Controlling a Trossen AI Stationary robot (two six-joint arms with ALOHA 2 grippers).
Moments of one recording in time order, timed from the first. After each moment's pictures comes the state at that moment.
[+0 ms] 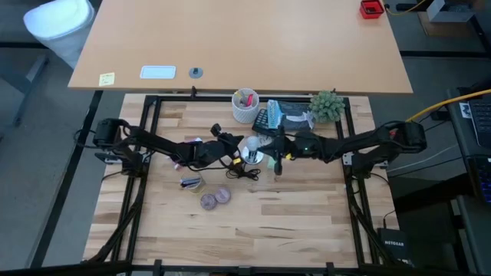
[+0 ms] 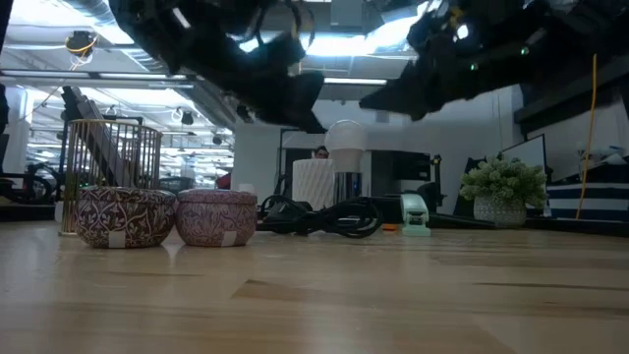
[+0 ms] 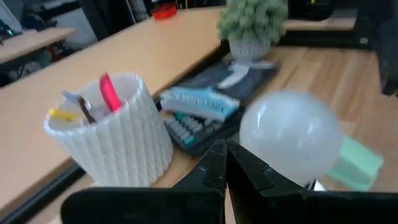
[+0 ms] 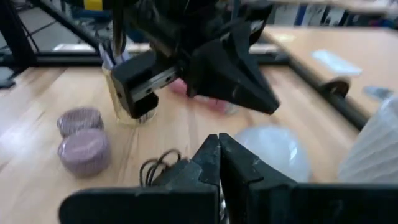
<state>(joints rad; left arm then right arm) -0.02 1.67 0.80 0.49 -0.71 -0.05 -0.08 1.40 0.53 0.64 0.01 -0.04</state>
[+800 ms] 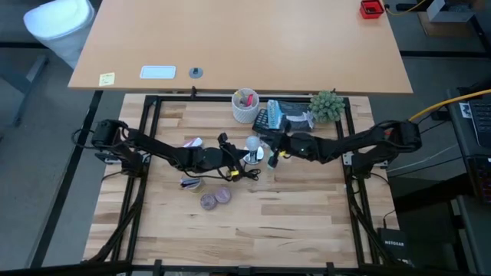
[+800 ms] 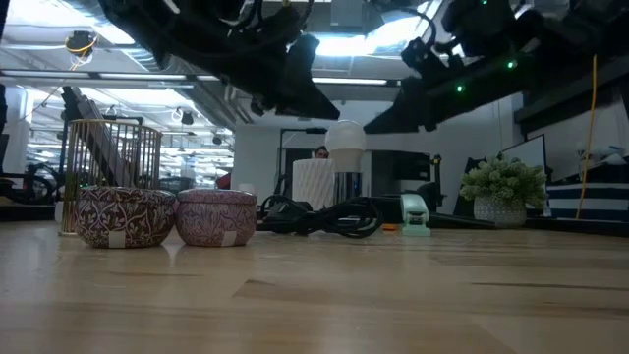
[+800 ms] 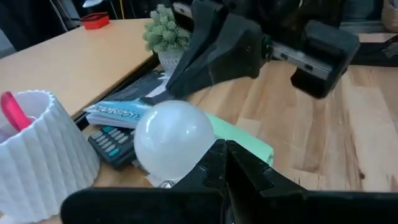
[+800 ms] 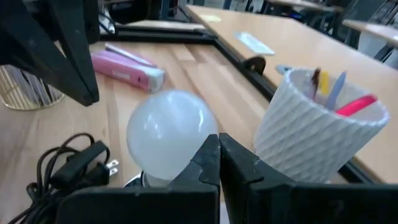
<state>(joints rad) -0.09 1.64 0.80 0.50 -0.52 -0.05 -0.09 1.45 0.53 0.64 0.32 -0.10</state>
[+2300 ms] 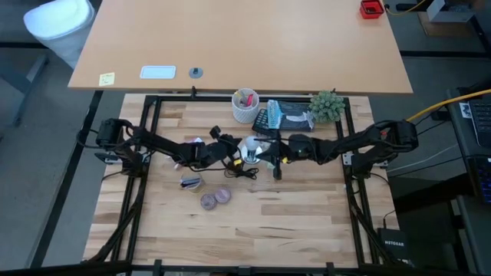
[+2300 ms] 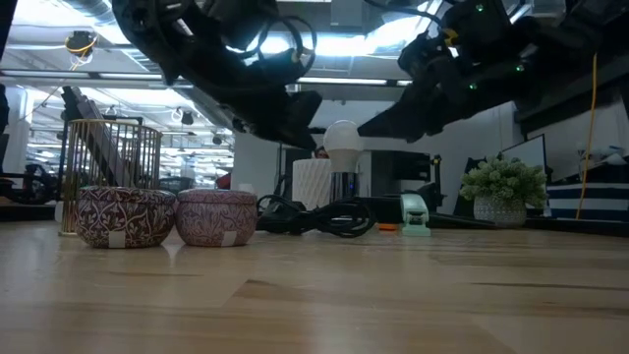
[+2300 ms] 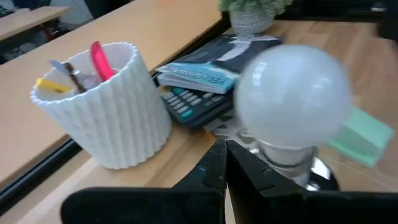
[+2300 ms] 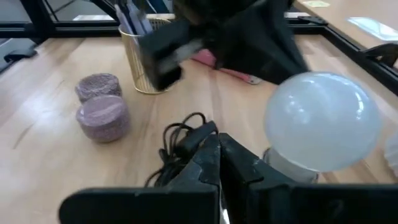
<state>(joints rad) -0.02 1.69 0.80 0.41 -0.70 -0.11 -0.08 1.49 0.53 0.63 -0.08 -0.03</state>
